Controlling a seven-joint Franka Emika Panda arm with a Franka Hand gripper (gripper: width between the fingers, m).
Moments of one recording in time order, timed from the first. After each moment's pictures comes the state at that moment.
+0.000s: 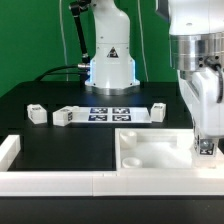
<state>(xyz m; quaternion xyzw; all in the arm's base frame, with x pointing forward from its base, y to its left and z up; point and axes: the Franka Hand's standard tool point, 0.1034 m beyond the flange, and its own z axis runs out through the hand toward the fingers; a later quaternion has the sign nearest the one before) 0.631 0.114 0.068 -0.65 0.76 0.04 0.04</state>
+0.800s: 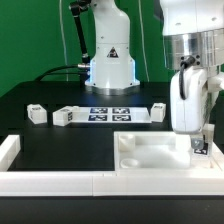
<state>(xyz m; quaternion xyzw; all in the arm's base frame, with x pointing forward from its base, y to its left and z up) 0.628 0.112 0.067 -0.54 0.84 0.04 0.07</state>
